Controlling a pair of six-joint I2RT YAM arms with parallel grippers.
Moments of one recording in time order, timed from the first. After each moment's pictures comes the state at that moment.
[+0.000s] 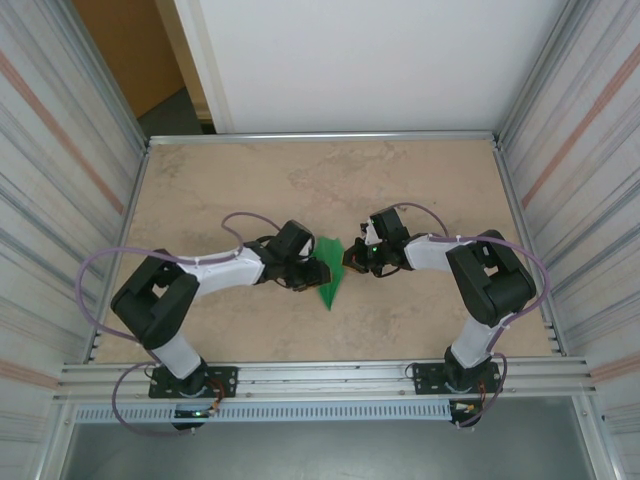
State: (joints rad) left arm -0.76 1.66 0.89 -0.23 0.36 -0.87; right arm 0.49 1.73 0.79 -0.01 -0.54 0.83
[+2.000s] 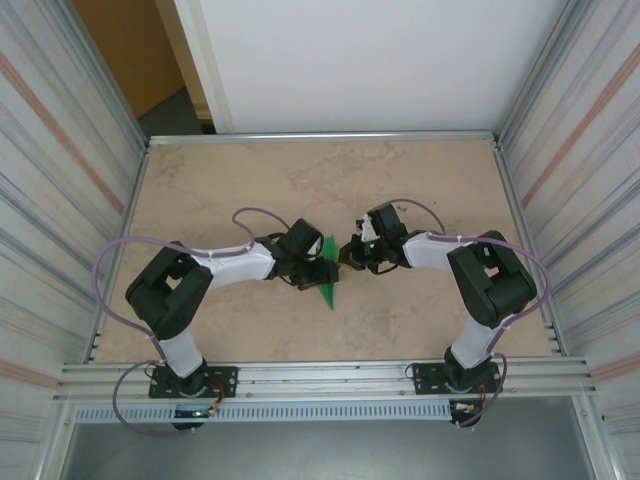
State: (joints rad) left arm -0.77 1.74 0.96 -0.27 0.32 -0.82; right arm 0.50 1.73 0.83 -0.03 -0.58 0.83
